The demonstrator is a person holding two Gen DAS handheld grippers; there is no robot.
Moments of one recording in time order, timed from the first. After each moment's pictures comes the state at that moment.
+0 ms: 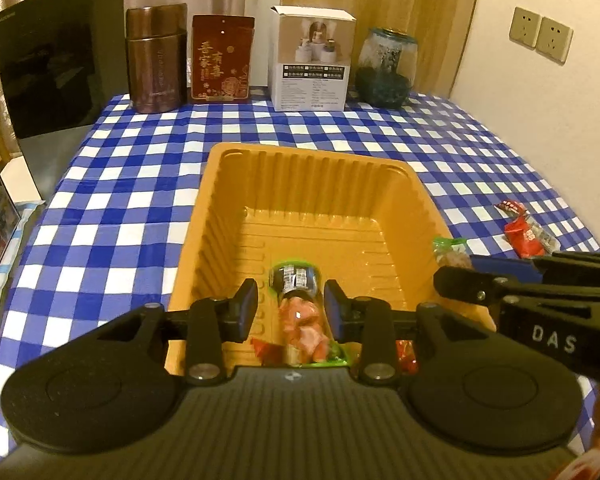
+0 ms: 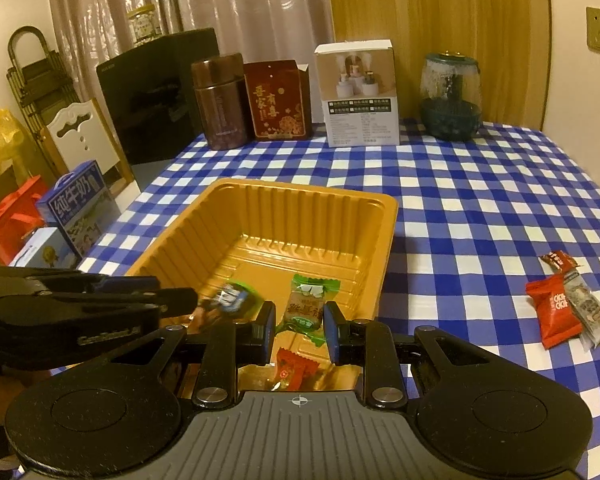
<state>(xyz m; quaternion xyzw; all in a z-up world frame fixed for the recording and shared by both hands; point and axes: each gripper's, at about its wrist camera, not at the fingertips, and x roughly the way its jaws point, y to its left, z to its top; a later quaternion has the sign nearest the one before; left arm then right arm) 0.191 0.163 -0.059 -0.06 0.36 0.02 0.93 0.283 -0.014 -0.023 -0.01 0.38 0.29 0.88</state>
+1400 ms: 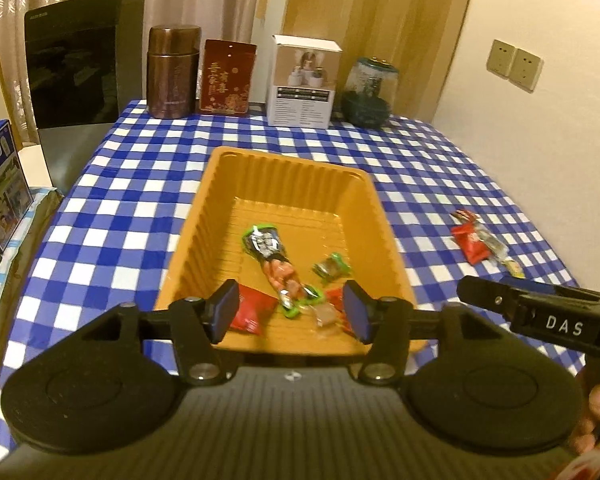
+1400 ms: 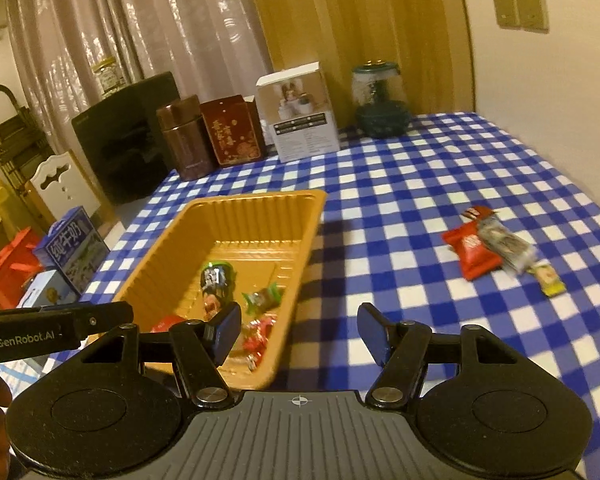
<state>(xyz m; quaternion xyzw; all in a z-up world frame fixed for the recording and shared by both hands) 0.105 0.132 -0.018 -0.09 0.33 0.03 0.94 0.221 -0.094 0.013 0.06 0.37 0.23 0.90</state>
